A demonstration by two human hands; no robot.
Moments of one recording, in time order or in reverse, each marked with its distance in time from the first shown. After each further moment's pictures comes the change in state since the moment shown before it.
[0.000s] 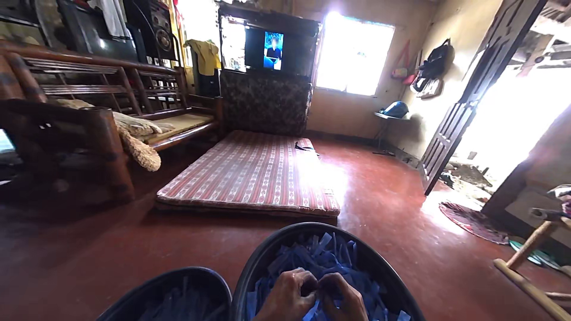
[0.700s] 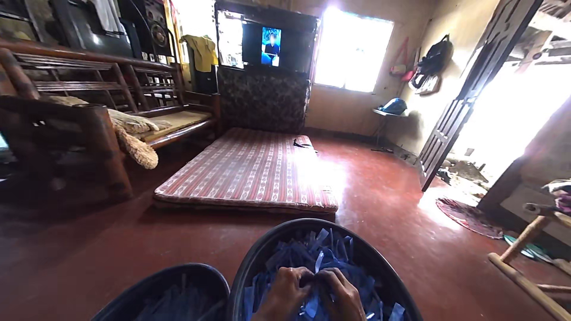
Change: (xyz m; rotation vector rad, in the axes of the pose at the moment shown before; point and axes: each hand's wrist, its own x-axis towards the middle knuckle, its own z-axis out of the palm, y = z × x) left_hand 0.003 0.002 0.010 -0.014 0.014 -0.140; right_hand -0.001 0.009 0.004 -0.228 0.066 -0.156
